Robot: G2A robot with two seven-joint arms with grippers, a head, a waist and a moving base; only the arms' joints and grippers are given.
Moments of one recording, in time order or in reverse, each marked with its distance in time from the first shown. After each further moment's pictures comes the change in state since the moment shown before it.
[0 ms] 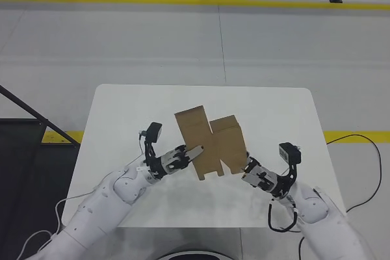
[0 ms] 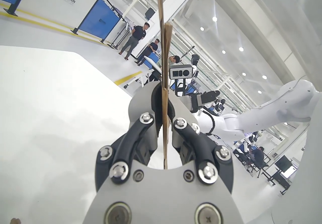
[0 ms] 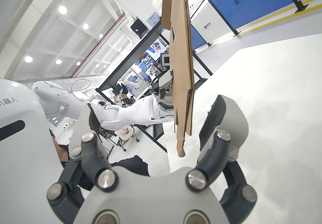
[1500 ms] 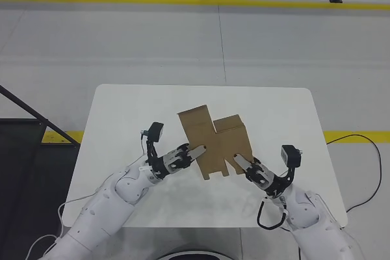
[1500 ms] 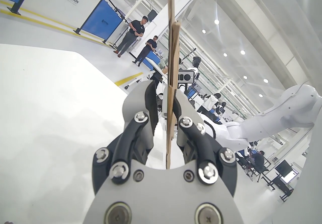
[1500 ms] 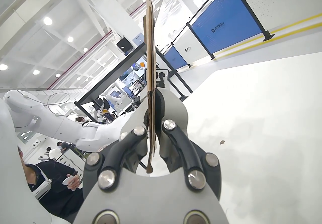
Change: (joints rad) left arm 0.029 -0.048 -0.068 -0.002 -0.001 0.012 -0.064; right arm -0.045 -0.064 0.029 -0.005 -0.289 0.032 -0.303
